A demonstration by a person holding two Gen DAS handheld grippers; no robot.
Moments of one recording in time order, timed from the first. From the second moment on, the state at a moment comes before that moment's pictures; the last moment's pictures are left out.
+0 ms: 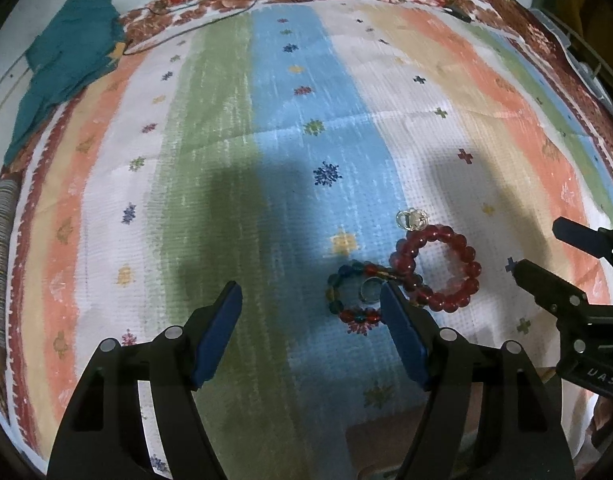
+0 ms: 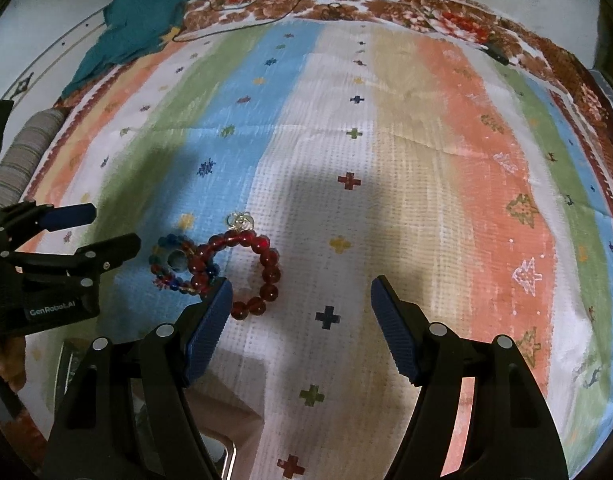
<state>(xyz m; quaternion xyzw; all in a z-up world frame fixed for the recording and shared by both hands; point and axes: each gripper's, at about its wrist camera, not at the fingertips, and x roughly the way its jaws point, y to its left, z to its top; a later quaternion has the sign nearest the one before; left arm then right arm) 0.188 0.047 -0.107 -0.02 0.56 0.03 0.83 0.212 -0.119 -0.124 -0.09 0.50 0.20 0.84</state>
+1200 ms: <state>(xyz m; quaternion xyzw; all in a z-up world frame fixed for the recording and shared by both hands) 0.216 0.053 -0.152 0.01 0.60 0.02 0.80 0.238 -0.090 -0.169 -0.14 0.53 0.20 0.81</state>
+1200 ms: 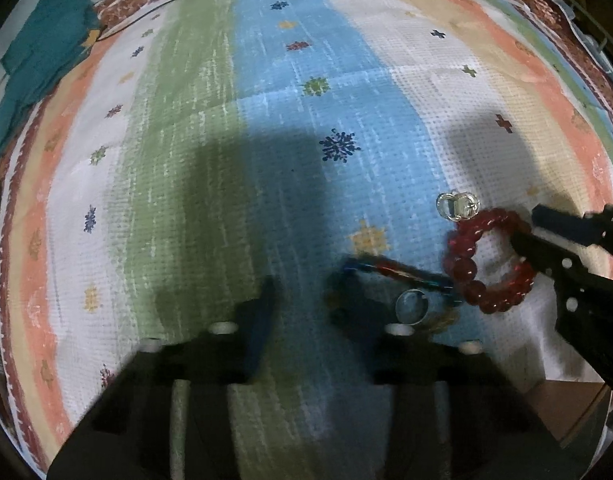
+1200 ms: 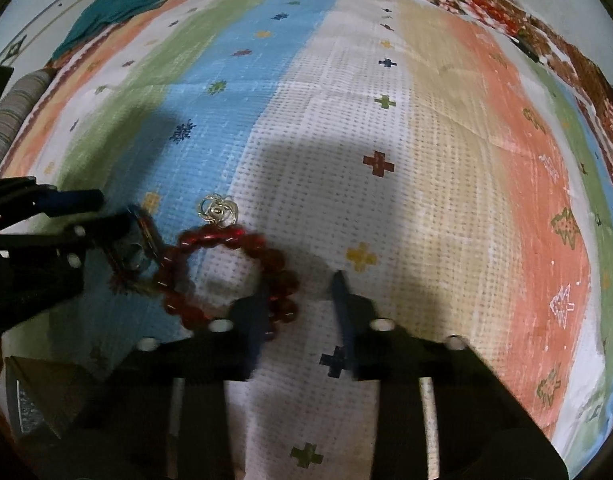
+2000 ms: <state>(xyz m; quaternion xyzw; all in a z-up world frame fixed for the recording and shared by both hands) 0.195 0.046 -0.096 -0.01 0.55 0.00 0.83 0.211 -0.098 -0.129 -0.12 0.48 0.21 0.84</state>
